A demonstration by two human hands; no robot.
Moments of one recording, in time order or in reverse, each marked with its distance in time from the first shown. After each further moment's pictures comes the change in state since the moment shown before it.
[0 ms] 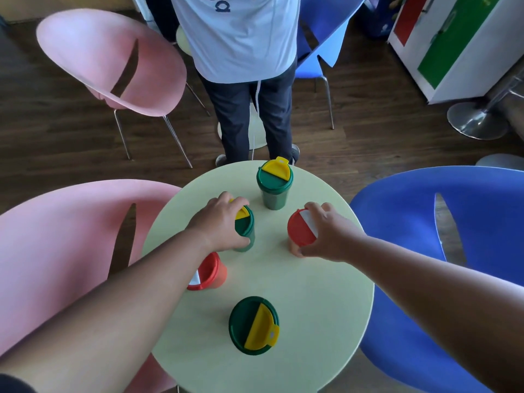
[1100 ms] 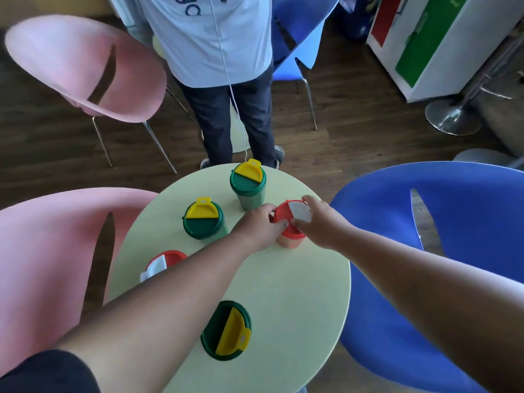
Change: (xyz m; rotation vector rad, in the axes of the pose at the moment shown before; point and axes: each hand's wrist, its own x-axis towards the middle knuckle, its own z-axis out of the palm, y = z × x) left_hand 0.031 0.123 0.034 -0.494 -0.040 -0.071; right_hand 0.008 0.035 -0.014 0.251 0.093 0.149
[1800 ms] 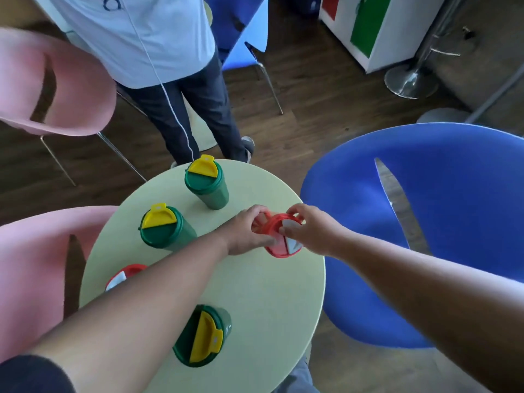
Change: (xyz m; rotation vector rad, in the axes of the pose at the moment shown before) left_hand 0.010 0.007 0.034 -0.031 -0.401 0.097; right_hand -0.034 0.063 0.003 0.226 -0.031 0.088
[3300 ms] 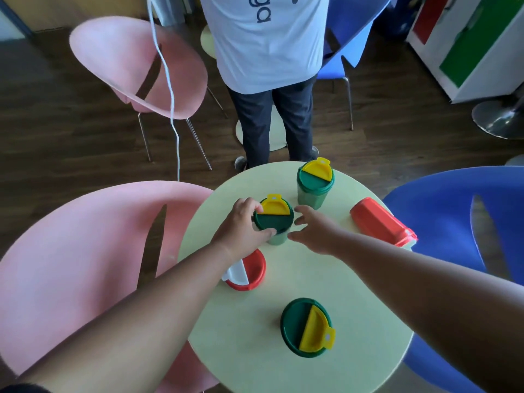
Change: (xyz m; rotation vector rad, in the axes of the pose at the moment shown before) left_hand -0.118 -0.137 -0.104 0.079 0.632 0.011; right_hand 0.036 -0.158 0.131 -0.065 -0.183 -0.144
